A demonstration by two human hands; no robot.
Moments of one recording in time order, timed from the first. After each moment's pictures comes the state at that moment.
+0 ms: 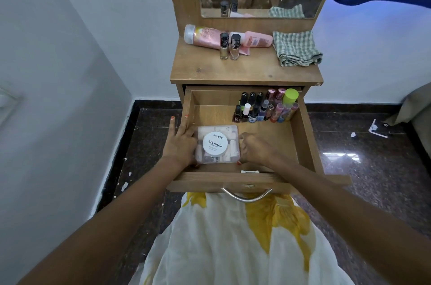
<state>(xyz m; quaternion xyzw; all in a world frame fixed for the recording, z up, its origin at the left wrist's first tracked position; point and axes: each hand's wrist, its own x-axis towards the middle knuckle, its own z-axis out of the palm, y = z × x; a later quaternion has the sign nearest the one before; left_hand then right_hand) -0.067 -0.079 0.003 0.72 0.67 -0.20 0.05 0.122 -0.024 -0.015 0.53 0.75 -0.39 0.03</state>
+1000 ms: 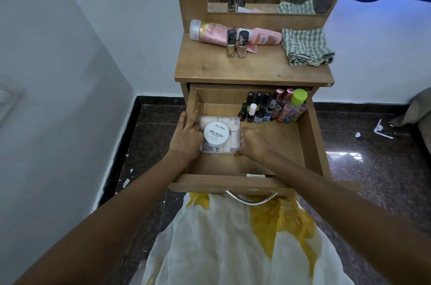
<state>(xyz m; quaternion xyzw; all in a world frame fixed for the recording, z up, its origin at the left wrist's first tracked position) -0.077 -0.058 -0.013 0.74 0.65 -0.19 0.00 0.099 -0.010 -0.030 0.56 0.73 -0.38 -0.03</state>
